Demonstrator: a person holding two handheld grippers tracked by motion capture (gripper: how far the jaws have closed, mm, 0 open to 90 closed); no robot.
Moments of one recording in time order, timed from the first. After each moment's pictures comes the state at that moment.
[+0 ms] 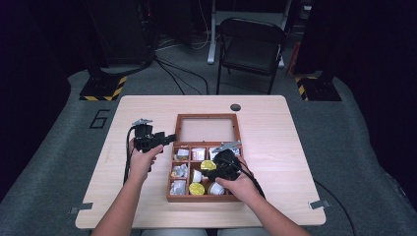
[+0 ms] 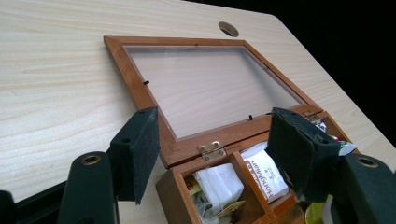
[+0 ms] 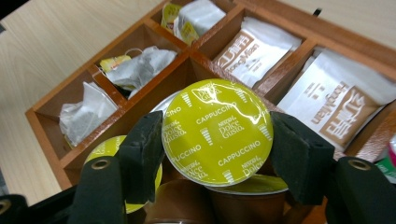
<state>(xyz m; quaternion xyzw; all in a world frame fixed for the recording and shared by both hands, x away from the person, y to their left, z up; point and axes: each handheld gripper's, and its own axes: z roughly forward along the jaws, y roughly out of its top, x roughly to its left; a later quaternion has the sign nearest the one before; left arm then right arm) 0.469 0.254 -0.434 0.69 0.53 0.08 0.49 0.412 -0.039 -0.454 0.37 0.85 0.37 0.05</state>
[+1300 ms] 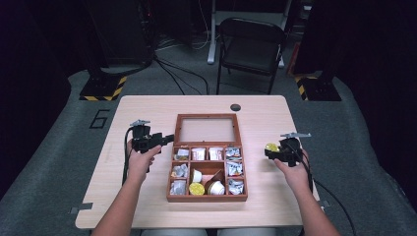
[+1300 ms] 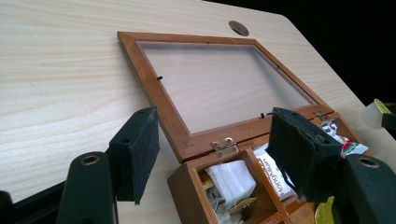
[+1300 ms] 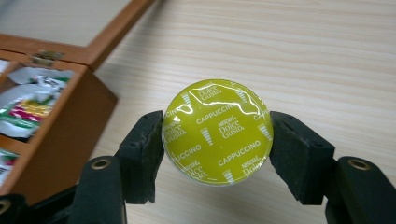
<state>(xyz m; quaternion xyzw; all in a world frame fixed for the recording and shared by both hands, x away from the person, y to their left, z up) 0.468 0.260 -0.439 0.68 0.54 0.09 0.48 0.454 -0.232 -0.467 0.57 0.73 0.34 0.17</state>
